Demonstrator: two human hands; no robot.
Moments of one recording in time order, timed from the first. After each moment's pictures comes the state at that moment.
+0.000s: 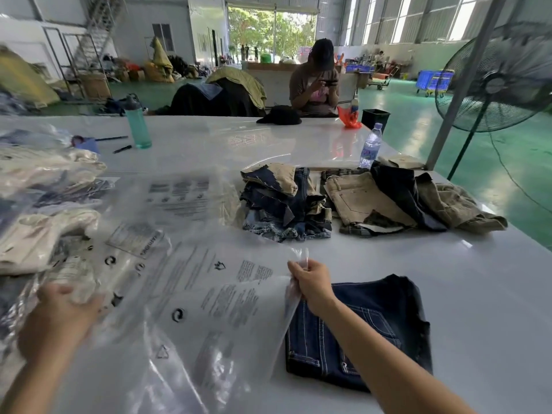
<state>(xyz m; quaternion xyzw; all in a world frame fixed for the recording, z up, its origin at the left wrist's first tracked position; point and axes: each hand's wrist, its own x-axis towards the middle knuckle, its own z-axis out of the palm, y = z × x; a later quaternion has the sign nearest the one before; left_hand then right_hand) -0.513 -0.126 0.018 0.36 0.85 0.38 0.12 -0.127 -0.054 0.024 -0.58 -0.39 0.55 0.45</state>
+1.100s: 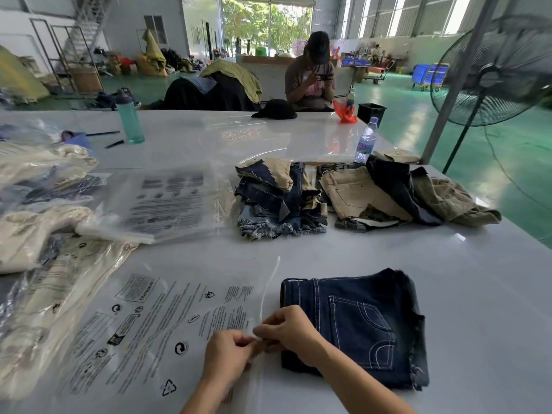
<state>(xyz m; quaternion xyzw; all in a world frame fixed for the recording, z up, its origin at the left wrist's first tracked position) -0.280 -0.156 -0.032 0.43 0.69 0.35 0.46 -0.141 -0.115 -0.017 -0.56 -0.51 0.60 0.26</state>
